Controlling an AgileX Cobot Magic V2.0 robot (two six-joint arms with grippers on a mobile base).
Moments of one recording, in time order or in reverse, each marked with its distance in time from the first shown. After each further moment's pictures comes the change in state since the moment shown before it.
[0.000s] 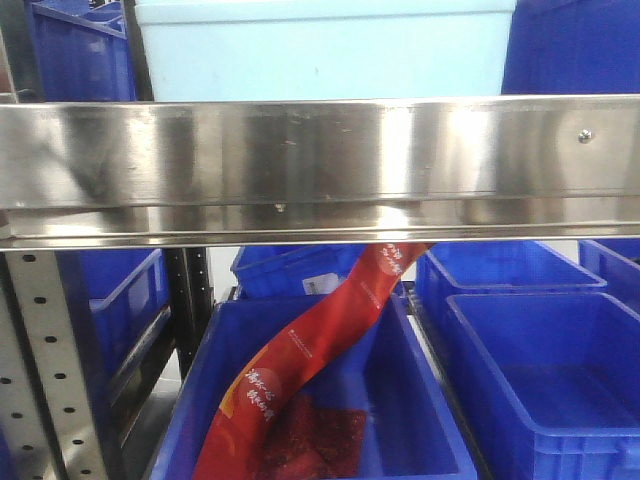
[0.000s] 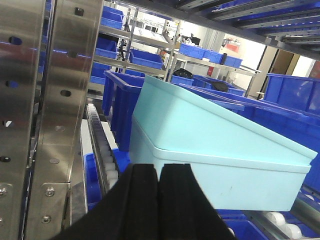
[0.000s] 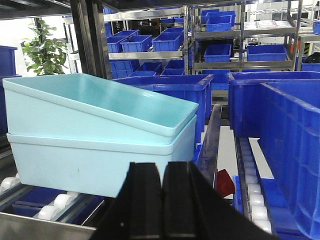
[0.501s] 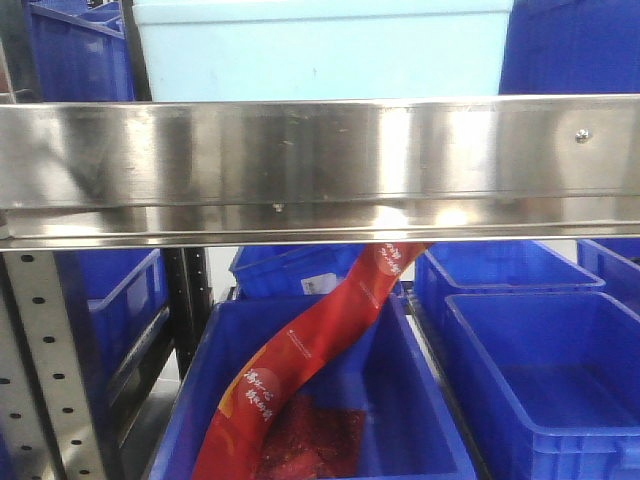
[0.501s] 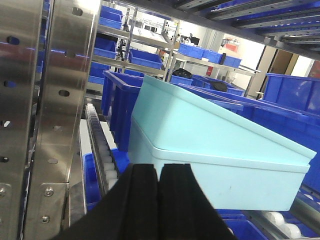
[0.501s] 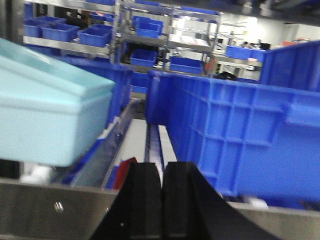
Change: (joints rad) left arm 0.000 0.000 0.000 0.000 0.000 0.000; right arm -0.264 -0.249 0.248 0.019 -0.021 -0.222
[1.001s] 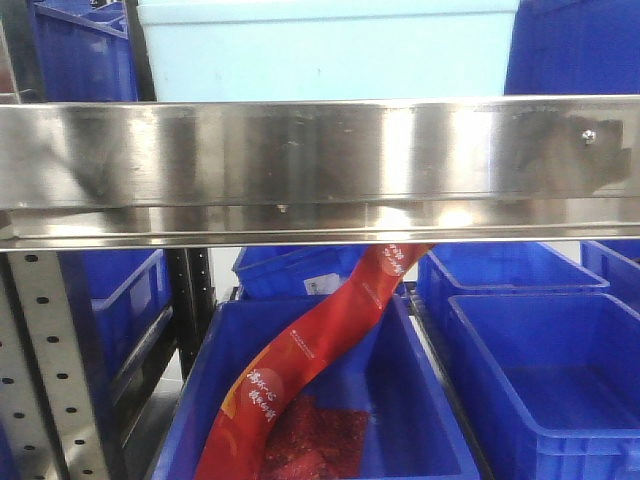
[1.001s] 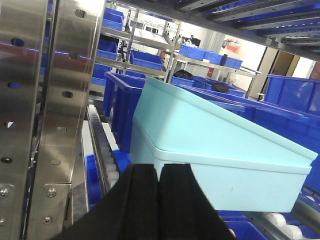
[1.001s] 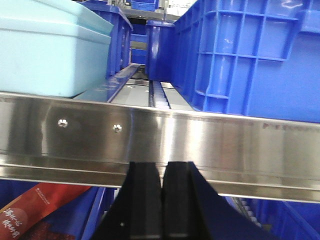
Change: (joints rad) left arm 0.000 -0.005 0.002 0.000 0.000 0.000; right arm -0.011 -0.229 0.269 0.015 0.025 0.015
